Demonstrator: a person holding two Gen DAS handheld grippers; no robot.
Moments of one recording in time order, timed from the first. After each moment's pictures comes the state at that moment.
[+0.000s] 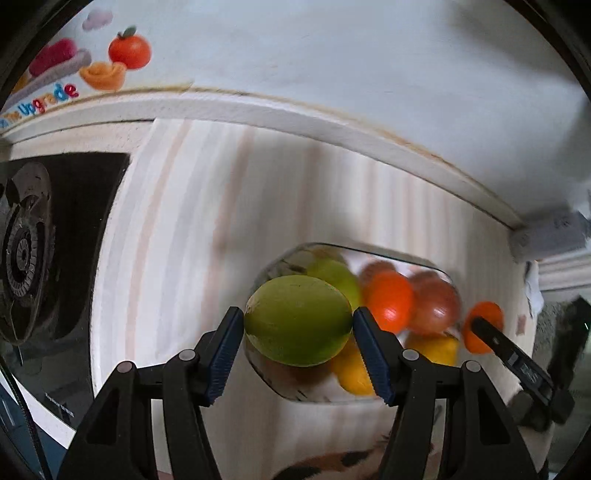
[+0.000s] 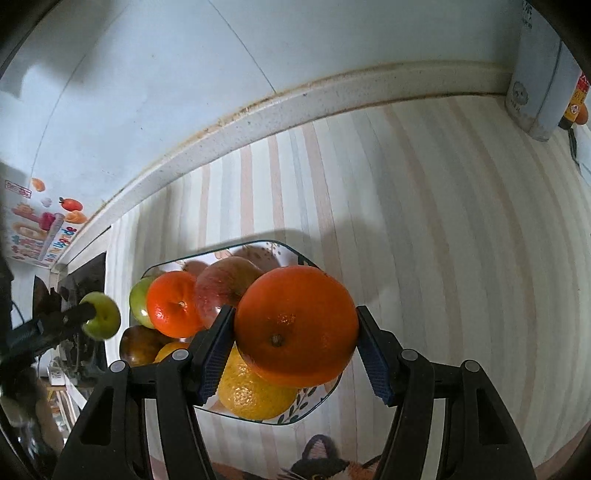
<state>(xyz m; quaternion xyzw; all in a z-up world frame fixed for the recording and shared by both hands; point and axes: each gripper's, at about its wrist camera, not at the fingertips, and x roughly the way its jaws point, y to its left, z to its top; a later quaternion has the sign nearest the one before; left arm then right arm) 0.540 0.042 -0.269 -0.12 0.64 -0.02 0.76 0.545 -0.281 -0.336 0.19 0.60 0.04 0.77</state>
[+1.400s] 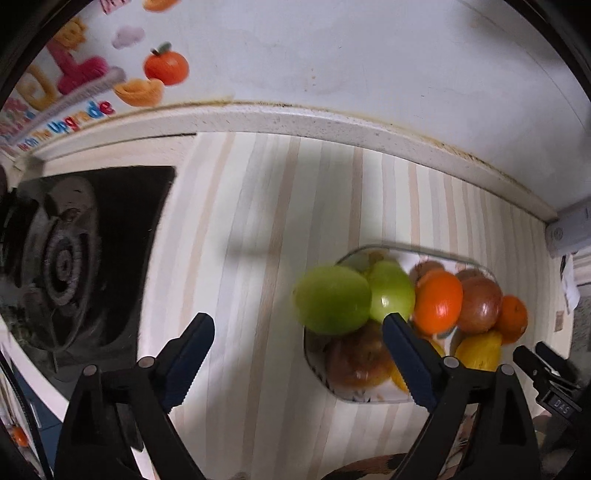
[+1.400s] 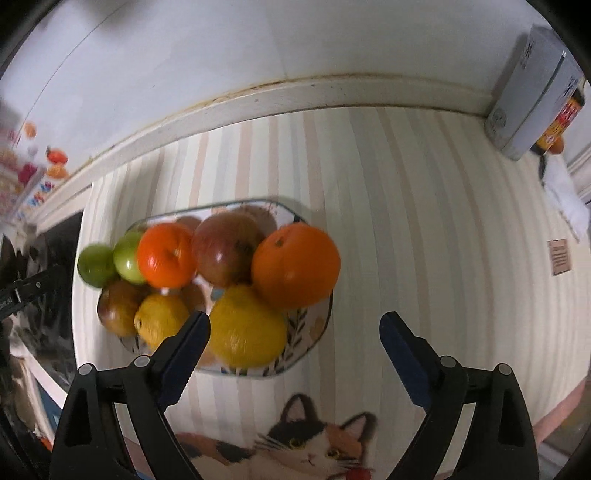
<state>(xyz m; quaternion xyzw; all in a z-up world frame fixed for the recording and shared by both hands) 0.516 0.049 -0.260 -0.05 0.63 0.02 0.78 0.506 -0.251 -0.308 0.08 0.62 0.01 0.78</state>
